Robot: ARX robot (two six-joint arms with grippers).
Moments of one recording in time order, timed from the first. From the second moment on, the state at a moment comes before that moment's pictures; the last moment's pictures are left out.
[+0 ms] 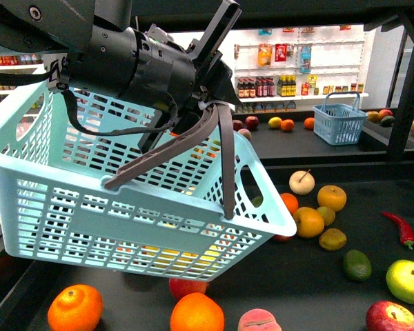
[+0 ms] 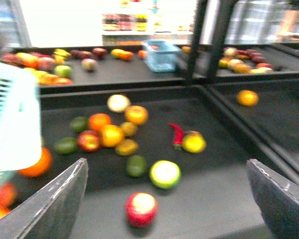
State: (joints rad) left arm -0.40 1.90 1.44 0.12 0.43 -0.86; right arm 0.34 0.46 0.20 0.19 0.62 0.00
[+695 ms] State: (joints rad) left arm -0.40 1.90 1.44 0.12 0.43 -0.86; right arm 0.01 0.03 0.03 0.00 0.00 0.00
